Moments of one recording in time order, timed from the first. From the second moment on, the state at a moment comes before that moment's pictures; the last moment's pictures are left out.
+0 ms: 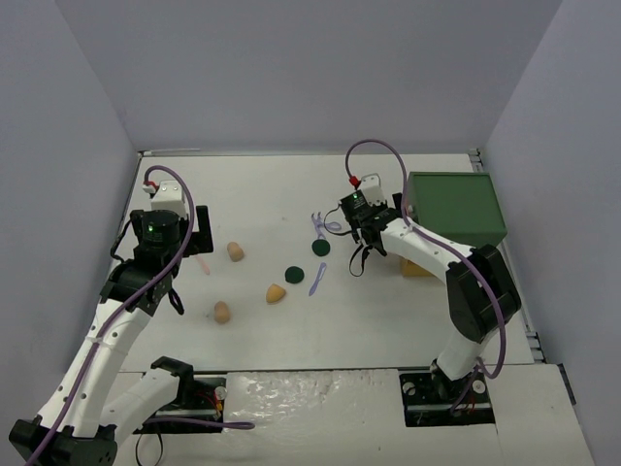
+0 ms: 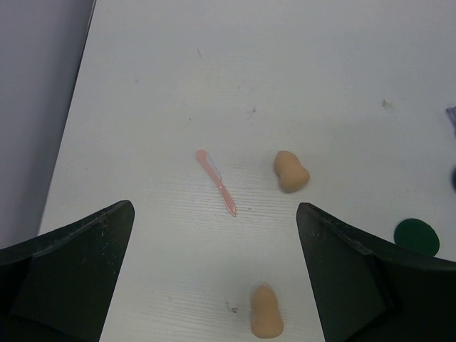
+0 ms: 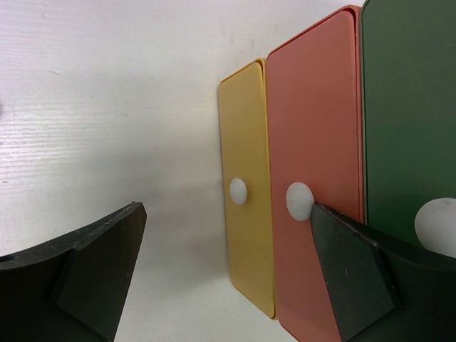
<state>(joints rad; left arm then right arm) -0.29 0.88 0.98 -0.59 -0.37 -0.14 0.57 1.71 1.16 -0.44 0.76 0.21</state>
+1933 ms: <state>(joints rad) -0.27 0.87 0.98 -0.59 -0.33 -0.15 0.54 1.60 1.25 -0.50 0.51 0.29</state>
